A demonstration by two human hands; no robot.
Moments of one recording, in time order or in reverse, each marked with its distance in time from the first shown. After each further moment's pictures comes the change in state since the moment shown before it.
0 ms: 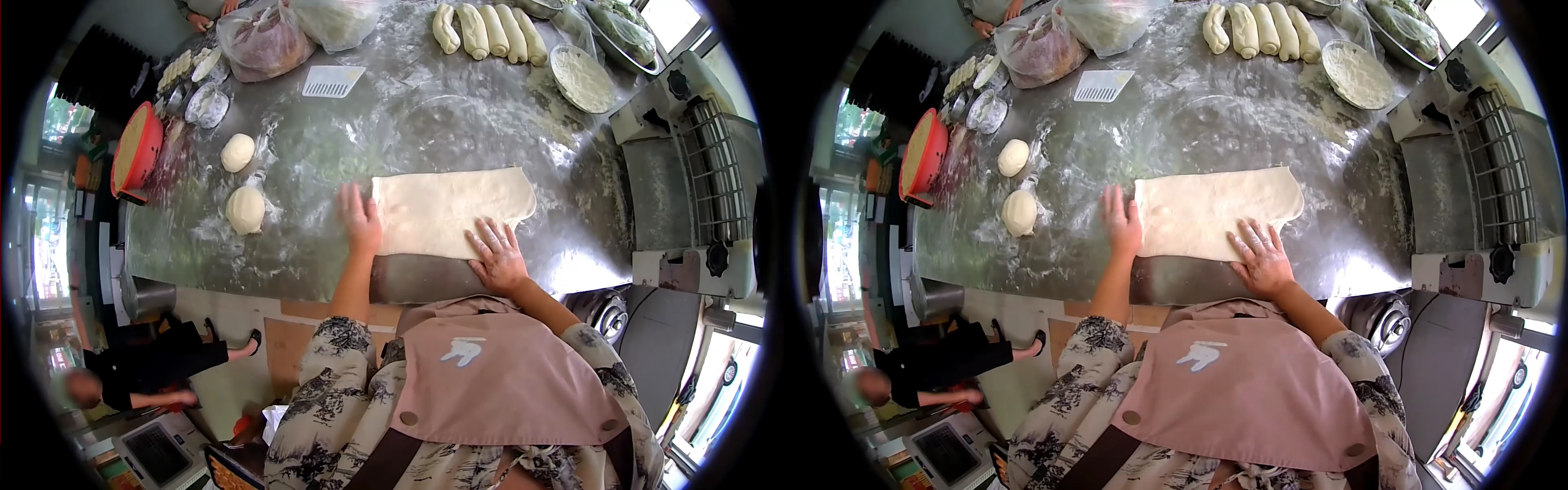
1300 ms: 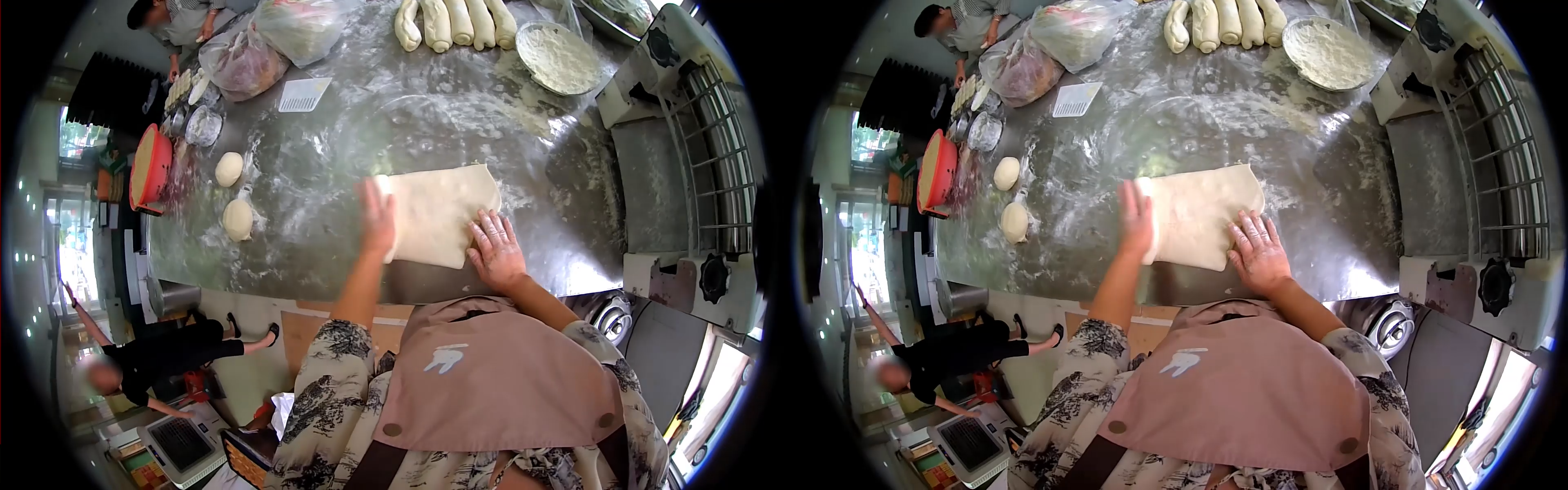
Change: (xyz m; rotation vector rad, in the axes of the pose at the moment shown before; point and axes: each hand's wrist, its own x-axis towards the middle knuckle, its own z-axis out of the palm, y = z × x) left_hand -0.018 0.109 0.054 -0.249 -0.219 -0.104; right_hand -0.032 0.082 -0.016 0.142 0.092 0.069
